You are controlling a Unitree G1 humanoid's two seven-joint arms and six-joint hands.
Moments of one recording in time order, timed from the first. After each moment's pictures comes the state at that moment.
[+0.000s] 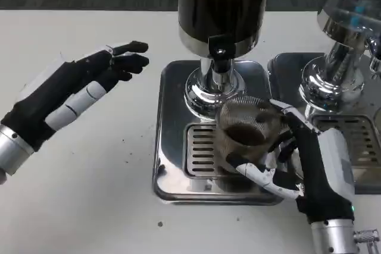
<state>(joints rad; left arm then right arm) -0.42 0.50 0.13 0.86 -0.13 -0.88 -0.72 -0.01 -0.17 0.21 0.46 -0.60 -0.57 -0.63</state>
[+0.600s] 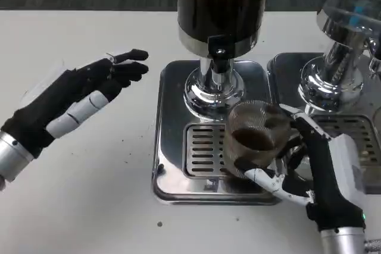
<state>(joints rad) -0.40 0.50 0.12 0.88 -0.10 -0.91 -0.70 0.07 -0.17 0.18 0.37 -0.60 -0.55 -0.58</state>
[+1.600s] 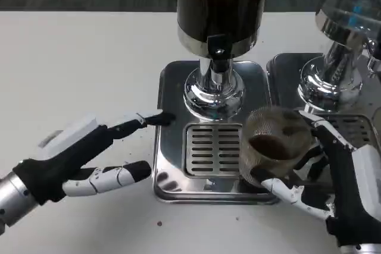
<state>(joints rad) -0.20 0.59 0.02 0.70 0.10 -1.10 -0.56 0.22 -0.18 0.12 0.17 -0.60 -0.52 -0.52</state>
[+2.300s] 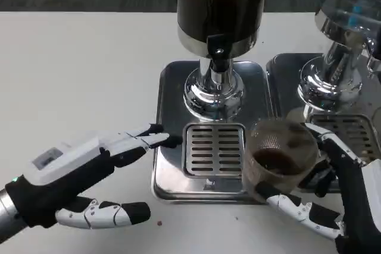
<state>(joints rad) -0.11 0.68 -0.02 0.60 0.13 -1.20 -0.52 0.35 -0.18 0.11 0.03 -0.59 -0.52 -0.47</state>
